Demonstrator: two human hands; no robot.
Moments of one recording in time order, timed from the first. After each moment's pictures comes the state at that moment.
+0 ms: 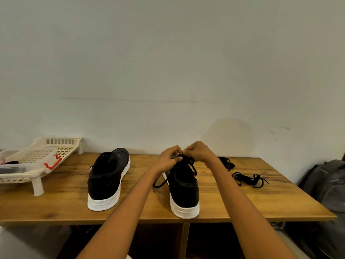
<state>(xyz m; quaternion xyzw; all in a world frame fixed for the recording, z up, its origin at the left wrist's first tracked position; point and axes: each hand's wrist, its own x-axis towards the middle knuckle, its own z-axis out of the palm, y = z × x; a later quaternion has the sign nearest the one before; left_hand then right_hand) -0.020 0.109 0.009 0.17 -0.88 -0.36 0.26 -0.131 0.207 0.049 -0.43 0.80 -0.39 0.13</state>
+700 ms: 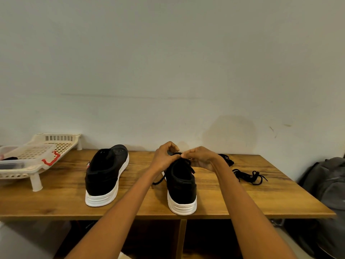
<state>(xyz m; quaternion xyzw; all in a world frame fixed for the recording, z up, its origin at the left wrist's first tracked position) -0.023 0.114 -0.001 0.19 -0.82 -0.40 0.37 -0.149 0.221 0.029 -0.37 0.69 -0.50 0.37</state>
